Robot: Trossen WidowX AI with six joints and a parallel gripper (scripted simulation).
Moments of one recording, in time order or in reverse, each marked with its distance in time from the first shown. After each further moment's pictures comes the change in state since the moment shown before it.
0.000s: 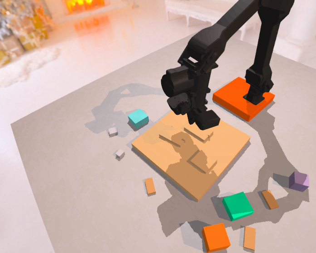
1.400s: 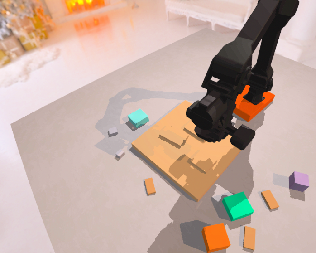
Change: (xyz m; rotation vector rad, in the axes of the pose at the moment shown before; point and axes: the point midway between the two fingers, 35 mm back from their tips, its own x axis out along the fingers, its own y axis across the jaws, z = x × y) arm -0.003 0.095 -0.026 -0.380 0.094 0.027
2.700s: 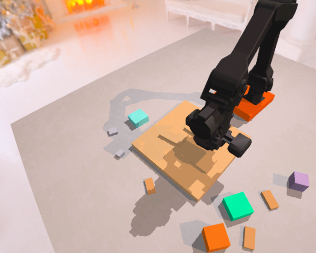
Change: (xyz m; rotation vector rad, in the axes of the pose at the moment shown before) arm 0.032 0.001 0.003 -0.002 -0.007 0.001
